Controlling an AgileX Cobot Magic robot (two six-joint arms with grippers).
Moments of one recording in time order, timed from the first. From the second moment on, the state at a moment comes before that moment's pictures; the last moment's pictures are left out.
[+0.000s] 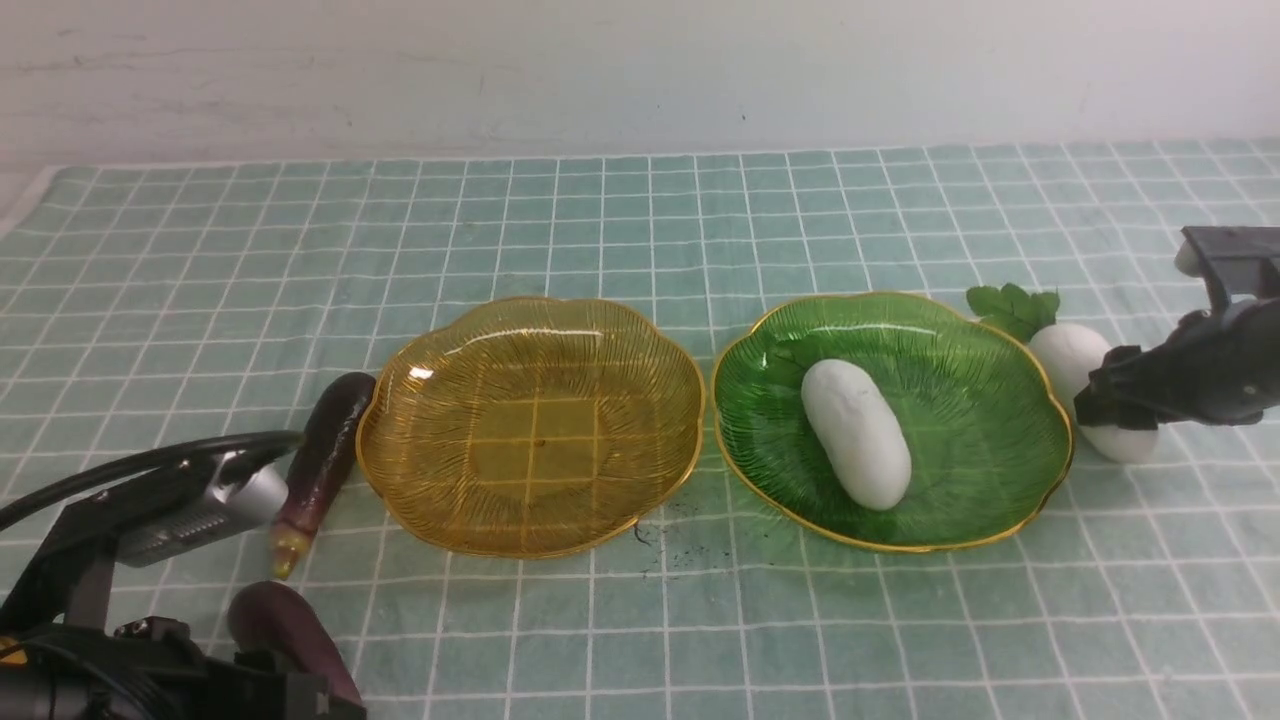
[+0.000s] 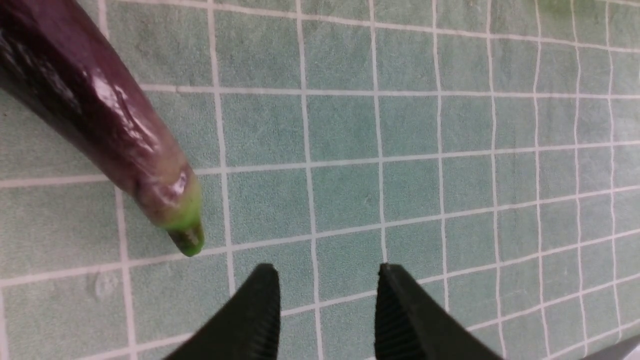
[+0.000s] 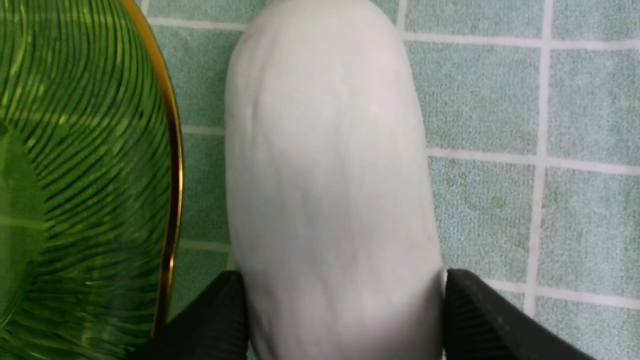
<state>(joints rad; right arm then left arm) -0.16 1.94 -1.17 0.62 0.56 -0.77 -0.08 0.92 -0.52 -0.61 0.88 0.17</state>
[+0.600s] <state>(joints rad) -0.23 1.83 -1.45 0.50 1.12 -0.58 -0.08 0.92 -0.52 -0.61 0.88 0.17</state>
